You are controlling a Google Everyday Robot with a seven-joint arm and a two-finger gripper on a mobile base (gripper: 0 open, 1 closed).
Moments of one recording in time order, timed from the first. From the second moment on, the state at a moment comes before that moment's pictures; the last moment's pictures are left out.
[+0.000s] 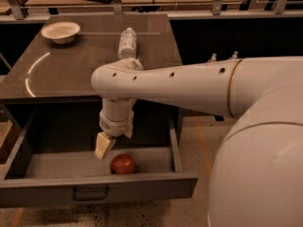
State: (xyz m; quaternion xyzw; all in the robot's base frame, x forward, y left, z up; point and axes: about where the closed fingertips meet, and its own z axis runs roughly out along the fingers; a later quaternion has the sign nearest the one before) arm 0.519 0.113 0.677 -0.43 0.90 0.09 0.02
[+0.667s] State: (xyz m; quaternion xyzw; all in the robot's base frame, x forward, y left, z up) arm 0.538 0.090 0.737 -0.41 0.91 0.08 0.06
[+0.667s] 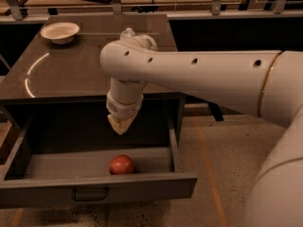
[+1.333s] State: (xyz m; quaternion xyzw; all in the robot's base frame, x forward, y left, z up) arm 0.549 0.064 0.837 -0.41 0.90 0.10 0.10
